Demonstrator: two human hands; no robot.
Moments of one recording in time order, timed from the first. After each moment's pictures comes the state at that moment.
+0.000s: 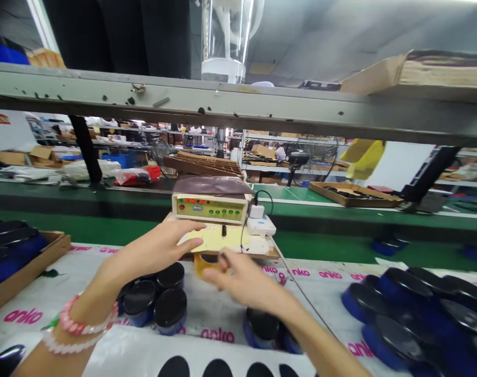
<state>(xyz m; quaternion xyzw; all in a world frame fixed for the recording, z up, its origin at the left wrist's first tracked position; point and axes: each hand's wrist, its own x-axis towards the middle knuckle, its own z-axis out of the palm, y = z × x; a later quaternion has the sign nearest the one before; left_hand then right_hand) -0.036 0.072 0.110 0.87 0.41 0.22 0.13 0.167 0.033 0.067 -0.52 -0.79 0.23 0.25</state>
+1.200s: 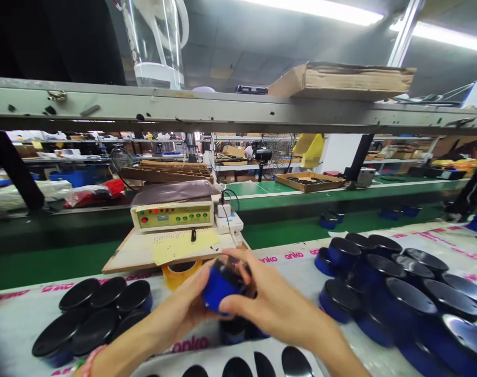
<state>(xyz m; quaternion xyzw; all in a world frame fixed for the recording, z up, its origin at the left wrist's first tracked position) 0.065 0.030 0.040 0.52 0.16 0.28 0.79 0.251 -0.036 0.080 -0.57 -0.74 0.17 0.32</state>
